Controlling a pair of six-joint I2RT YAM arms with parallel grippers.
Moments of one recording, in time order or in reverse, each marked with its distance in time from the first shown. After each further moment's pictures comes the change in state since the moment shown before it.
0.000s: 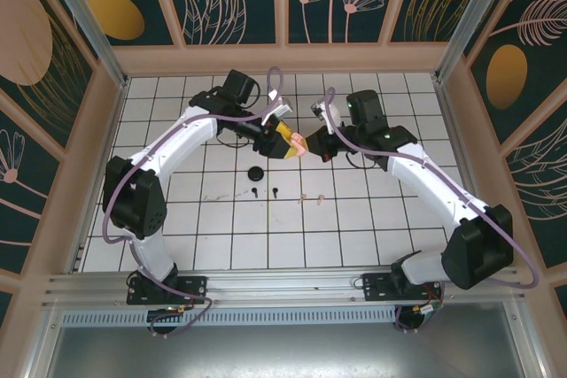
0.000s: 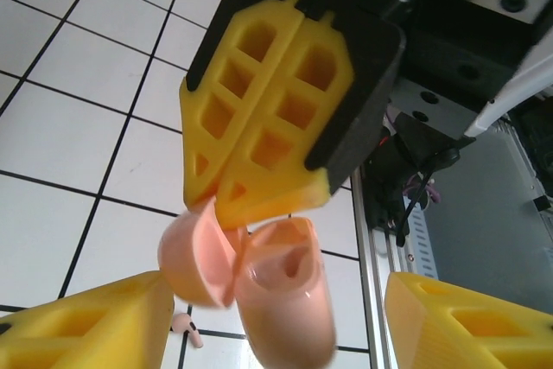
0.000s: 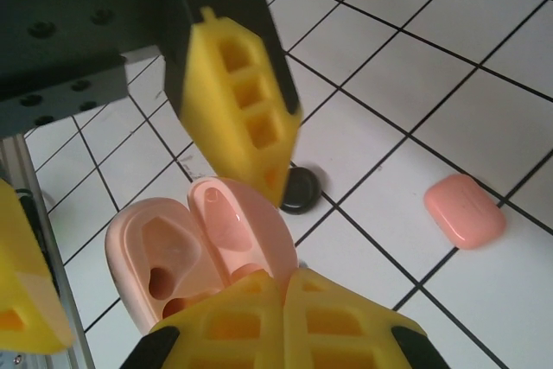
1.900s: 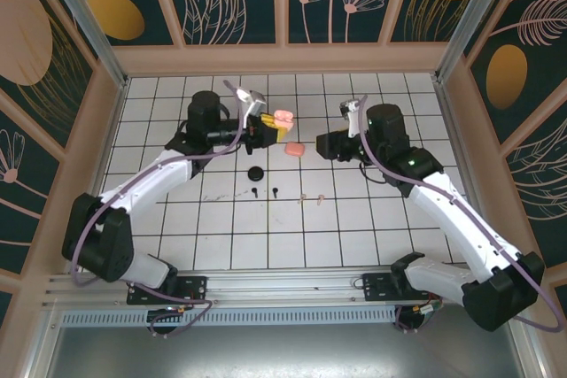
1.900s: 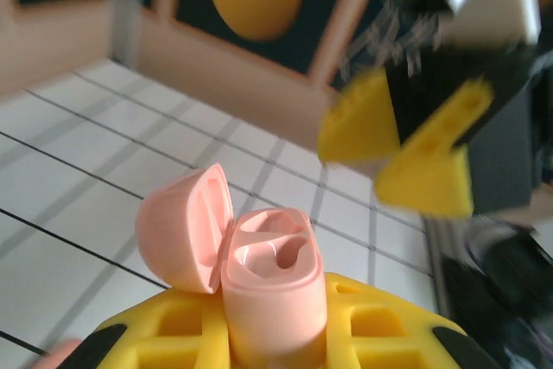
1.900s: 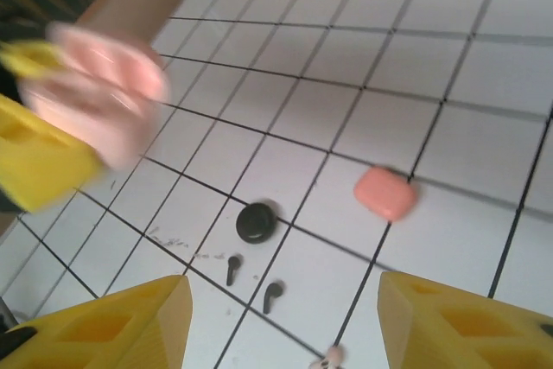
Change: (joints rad) left arm 0.034 -0.368 -0.592 1.057 -0.223 -0.575; right arm 0.025 -0.270 -0.132 0.003 0.307 0.339
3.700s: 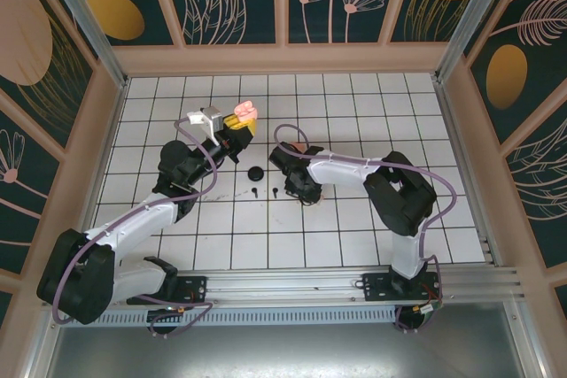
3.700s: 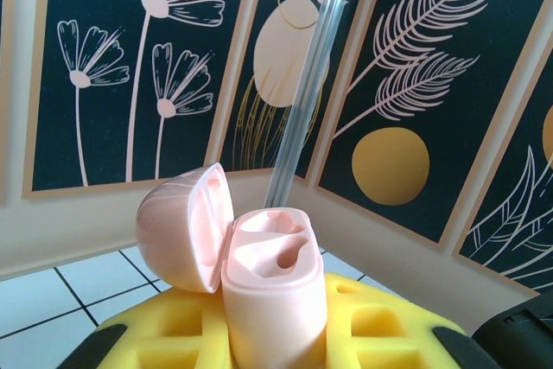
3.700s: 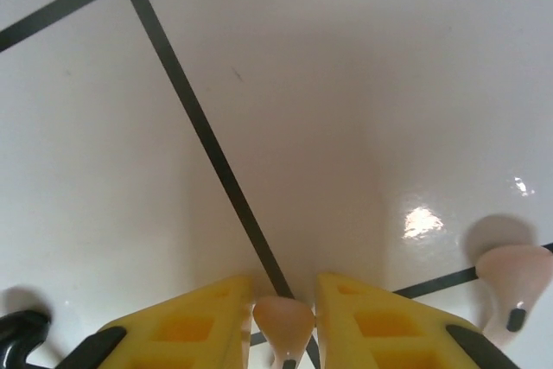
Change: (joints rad) left arm 0.000 -0.240 -0.438 0.610 -0.462 -0.190; right arm 0.345 0.794 0.201 -0.269 0.405 0.877
